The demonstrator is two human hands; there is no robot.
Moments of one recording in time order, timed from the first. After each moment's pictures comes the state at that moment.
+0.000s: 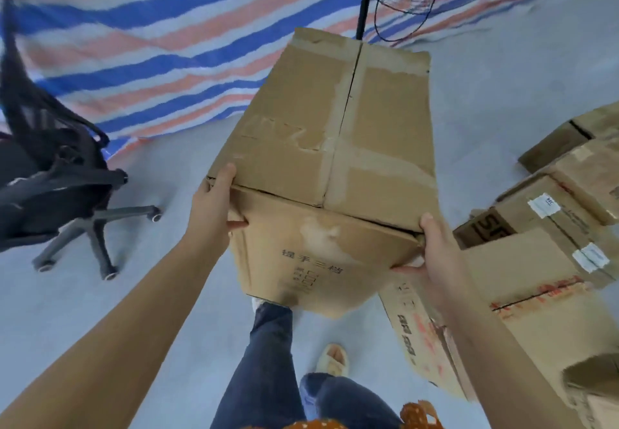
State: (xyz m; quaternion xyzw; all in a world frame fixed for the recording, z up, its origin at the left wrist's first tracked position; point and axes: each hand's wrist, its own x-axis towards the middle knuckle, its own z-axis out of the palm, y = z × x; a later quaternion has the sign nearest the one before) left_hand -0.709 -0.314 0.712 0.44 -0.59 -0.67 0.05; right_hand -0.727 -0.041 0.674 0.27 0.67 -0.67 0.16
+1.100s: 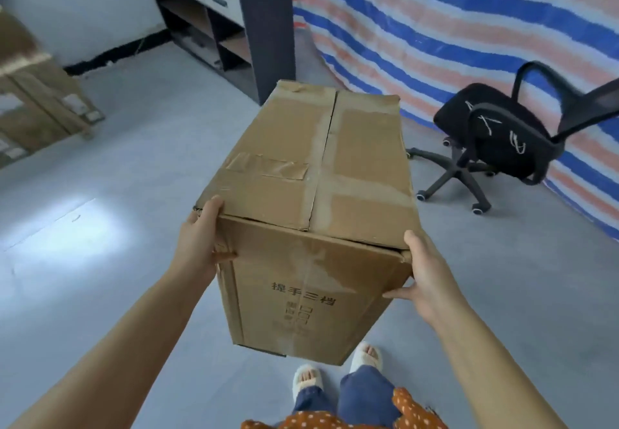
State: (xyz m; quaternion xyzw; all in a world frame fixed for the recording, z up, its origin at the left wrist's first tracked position) left_hand 0.107 -0.344 0.744 0.71 -0.15 -0.49 0.49; right_hand -0.172 -0.341 0.708 -0.27 0.70 -0.36 0.56
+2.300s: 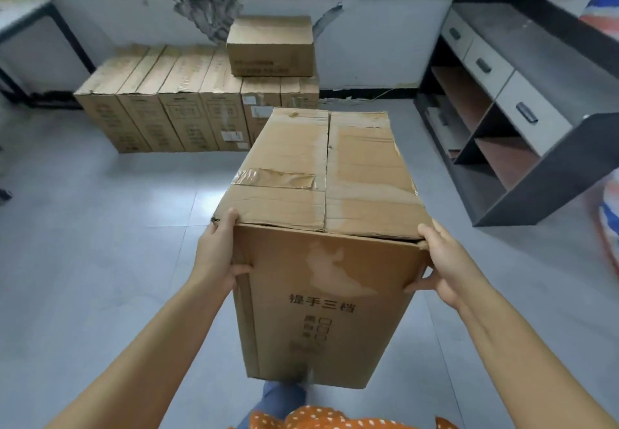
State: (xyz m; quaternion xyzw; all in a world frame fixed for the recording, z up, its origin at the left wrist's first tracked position) left_hand 0.661 -0.584 0.730 0.68 0.12 -0.28 0.66; right_hand 0.469 -0.797 0.713 -0.57 0.51 -0.12 0.64
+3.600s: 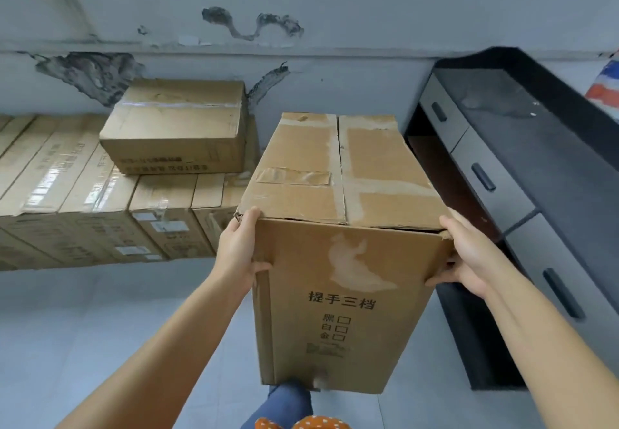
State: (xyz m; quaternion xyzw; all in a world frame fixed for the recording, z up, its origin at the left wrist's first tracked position) left_hand 1.064 -1.270 0.734 0.65 0.09 -0.35 0.67; right_hand 0.858 -1.477 0.743 -0.55 0.53 -0.13 0.63
